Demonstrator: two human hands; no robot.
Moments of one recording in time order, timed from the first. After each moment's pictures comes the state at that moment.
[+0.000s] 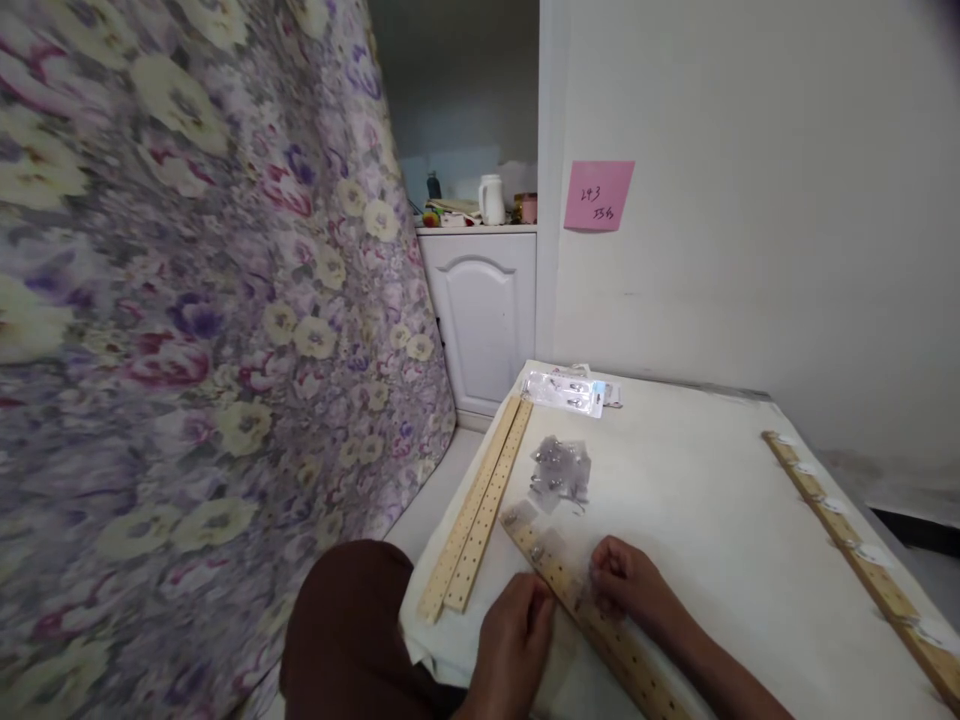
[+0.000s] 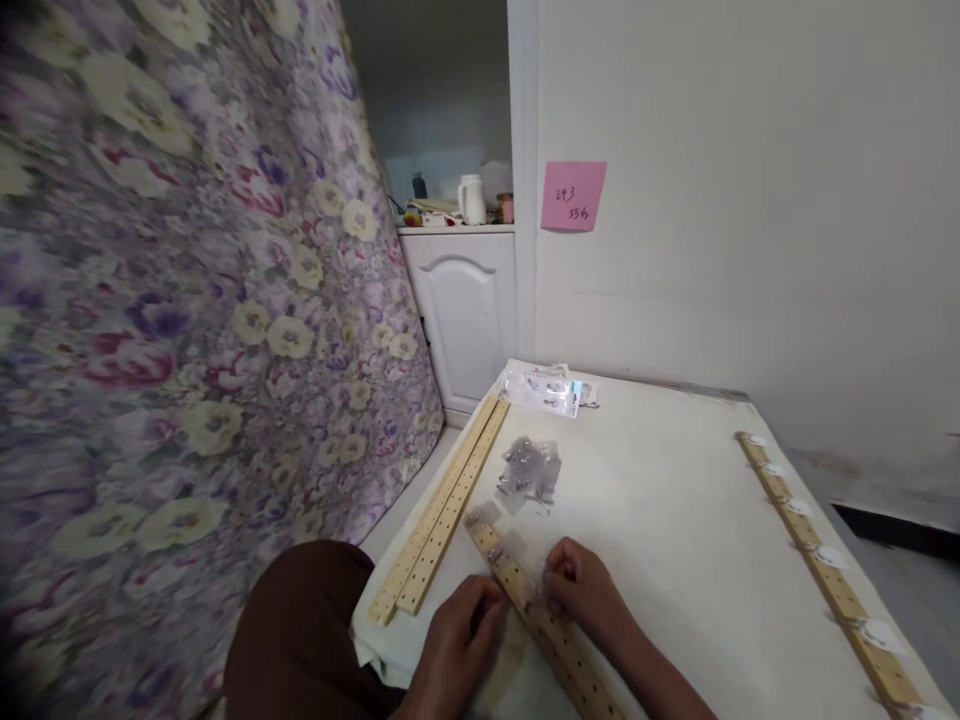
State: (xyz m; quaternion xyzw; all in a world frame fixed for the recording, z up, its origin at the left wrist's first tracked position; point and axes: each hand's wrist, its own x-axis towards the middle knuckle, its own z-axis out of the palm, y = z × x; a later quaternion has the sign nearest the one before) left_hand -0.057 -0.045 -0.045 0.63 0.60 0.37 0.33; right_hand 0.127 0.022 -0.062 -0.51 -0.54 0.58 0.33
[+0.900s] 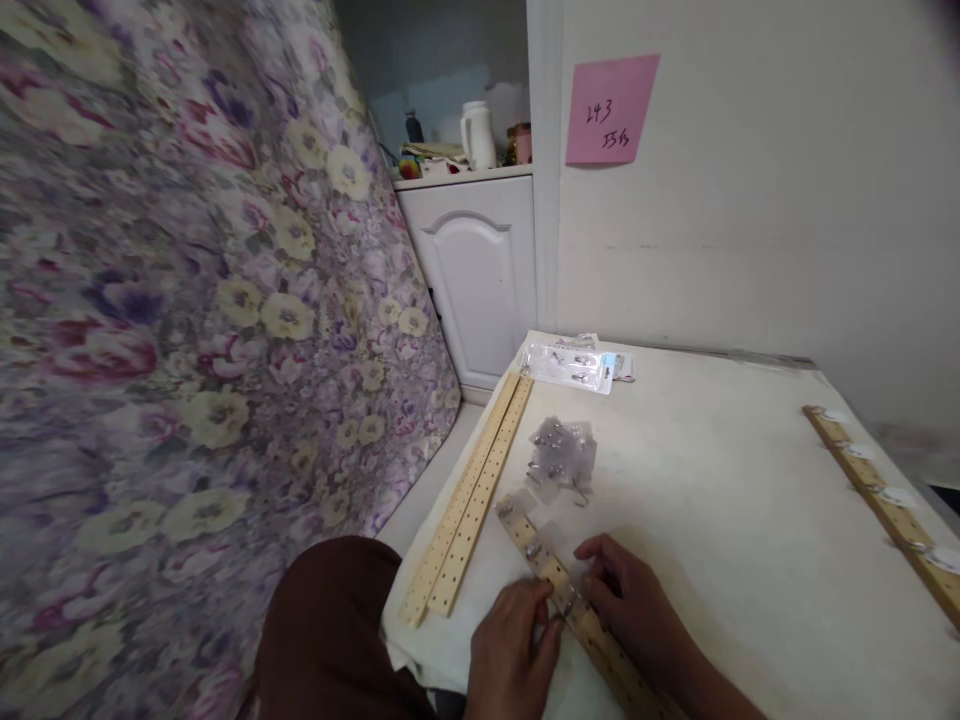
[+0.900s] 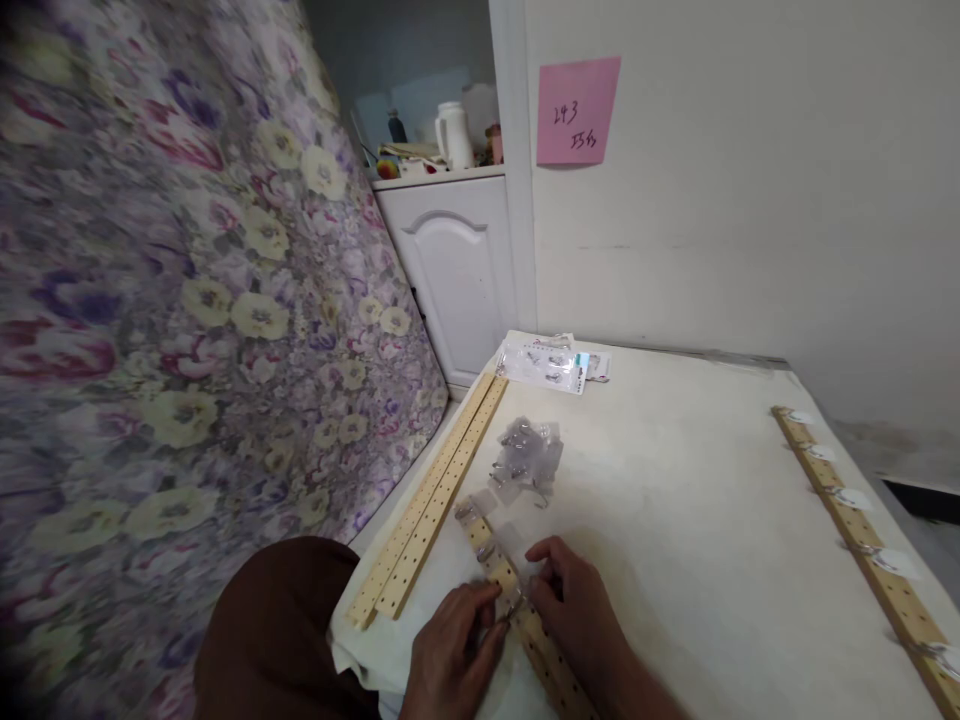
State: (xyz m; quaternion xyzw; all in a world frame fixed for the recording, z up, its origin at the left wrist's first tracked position) left_hand -0.051 -0.042 -0.068 0.73 0.58 0.32 0.15; right_hand 0.124 0.018 -0.064 -0.52 -0.63 0.48 0.31
